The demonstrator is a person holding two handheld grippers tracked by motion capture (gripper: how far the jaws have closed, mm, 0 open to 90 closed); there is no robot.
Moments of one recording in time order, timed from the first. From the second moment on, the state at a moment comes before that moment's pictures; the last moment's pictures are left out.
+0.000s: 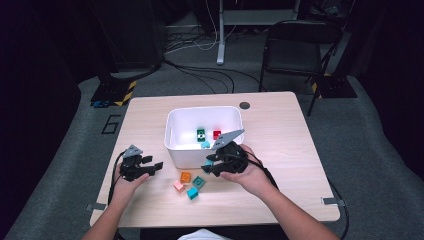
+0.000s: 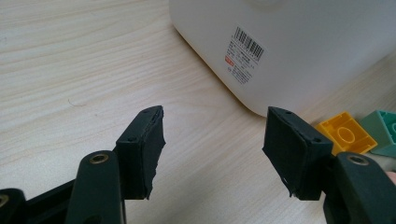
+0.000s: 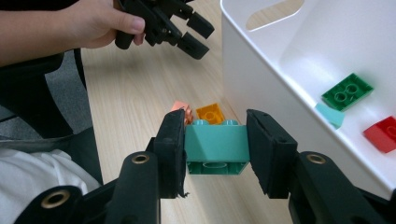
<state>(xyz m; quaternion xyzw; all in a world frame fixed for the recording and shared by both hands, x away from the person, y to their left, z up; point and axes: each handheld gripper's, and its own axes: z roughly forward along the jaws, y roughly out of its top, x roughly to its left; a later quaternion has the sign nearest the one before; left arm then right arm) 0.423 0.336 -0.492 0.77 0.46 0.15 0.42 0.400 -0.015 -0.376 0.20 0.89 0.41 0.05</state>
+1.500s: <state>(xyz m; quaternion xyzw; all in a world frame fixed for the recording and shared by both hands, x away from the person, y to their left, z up) 0.424 0.337 -0.492 0.77 0.46 0.15 0.42 0.514 0.037 -0.359 0.25 0.87 0.41 0.12</state>
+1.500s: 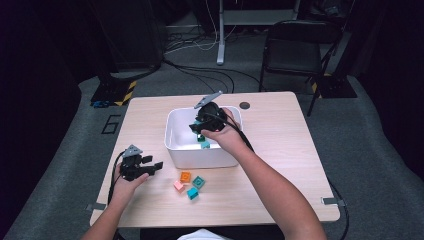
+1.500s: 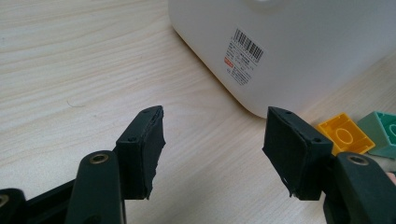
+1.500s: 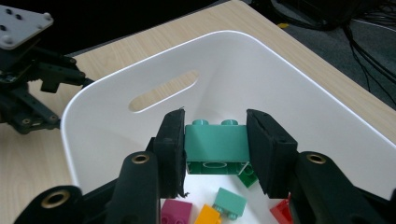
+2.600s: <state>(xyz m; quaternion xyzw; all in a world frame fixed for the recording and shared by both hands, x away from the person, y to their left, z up) 0.425 0.337 -0.493 0.77 0.46 0.14 0.42 0.548 0.044 -0.379 0.28 0.87 0.39 0.11</state>
